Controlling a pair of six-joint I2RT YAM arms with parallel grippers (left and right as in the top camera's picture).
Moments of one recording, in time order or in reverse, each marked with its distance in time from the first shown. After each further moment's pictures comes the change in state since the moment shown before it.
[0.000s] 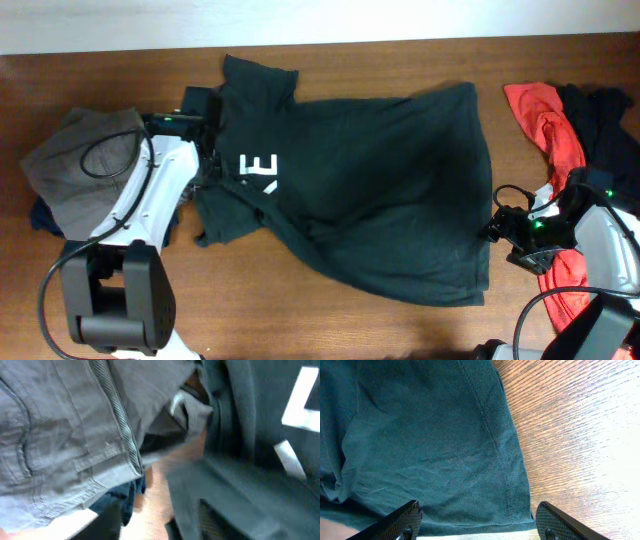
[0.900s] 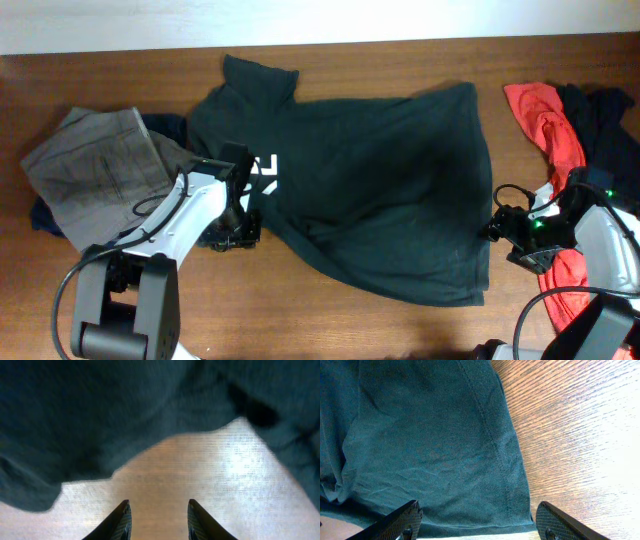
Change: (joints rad) left arm -0.124 -0.071 -0.319 -0.010 0.382 -0.036; right arm 0.000 0.000 0.000 0.008 0.000 0.000
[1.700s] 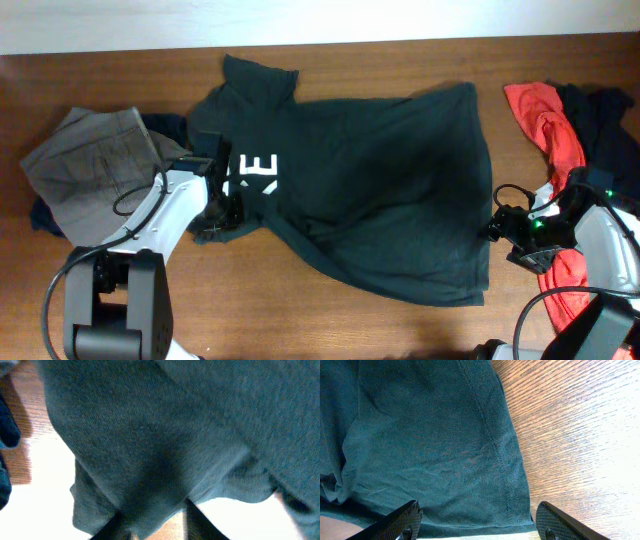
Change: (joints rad) left arm 0.104 0.000 -0.001 0.139 -0.063 -0.005; right arm 0.000 0.000 0.000 0.000 0.000 0.001
